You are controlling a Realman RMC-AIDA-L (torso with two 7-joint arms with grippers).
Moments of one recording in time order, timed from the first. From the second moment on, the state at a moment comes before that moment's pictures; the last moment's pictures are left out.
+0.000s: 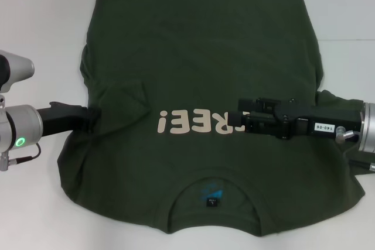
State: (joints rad) left arm -0.47 -2.16 0.93 0.87 2.18 0.90 -1.88; right arm 0.60 2.08 -0.72 -0.55 -1.87 -1.54 1.61
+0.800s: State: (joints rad) left arm -0.47 -2.17 0.94 0.94 2.17 1.06 -1.93; right arm 0.60 2.08 -0.72 -0.55 -1.87 -1.54 1.61
